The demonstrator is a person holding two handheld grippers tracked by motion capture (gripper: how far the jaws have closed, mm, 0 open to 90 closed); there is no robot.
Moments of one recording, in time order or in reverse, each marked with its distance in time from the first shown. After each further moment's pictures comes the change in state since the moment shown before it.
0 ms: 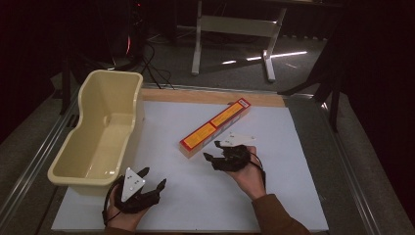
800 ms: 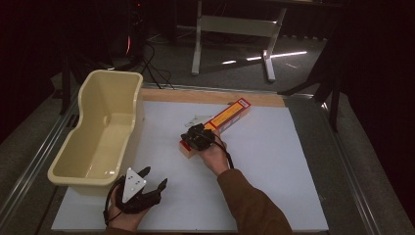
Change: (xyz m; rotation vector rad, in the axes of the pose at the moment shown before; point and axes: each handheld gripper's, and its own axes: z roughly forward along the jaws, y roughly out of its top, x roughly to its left) left arm -0.003 0.001 0.000 -0.017 -0.002 0.007; right arm 0.000 0.043 0.117 0.127 0.032 0.051
